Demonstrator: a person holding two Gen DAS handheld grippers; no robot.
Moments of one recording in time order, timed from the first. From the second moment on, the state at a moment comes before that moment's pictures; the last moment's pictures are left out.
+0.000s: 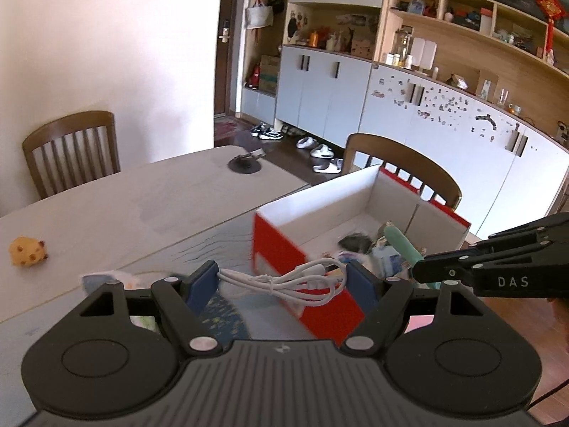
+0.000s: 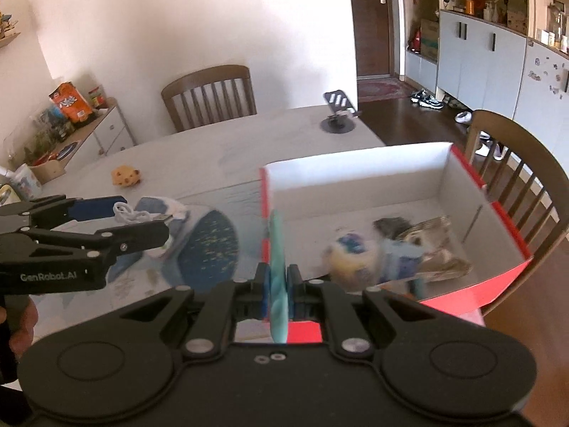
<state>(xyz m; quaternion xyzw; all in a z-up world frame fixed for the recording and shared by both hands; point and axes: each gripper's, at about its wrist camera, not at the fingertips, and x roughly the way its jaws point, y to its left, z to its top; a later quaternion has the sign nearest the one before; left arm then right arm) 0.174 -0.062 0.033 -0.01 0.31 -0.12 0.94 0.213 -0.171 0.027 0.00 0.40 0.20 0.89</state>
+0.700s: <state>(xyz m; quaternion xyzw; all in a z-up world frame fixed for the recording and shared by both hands) 0.237 -0.167 0.008 0.03 0.37 -0.17 0.91 0.275 -0.262 0.011 -0.01 0.41 0.20 0.89</state>
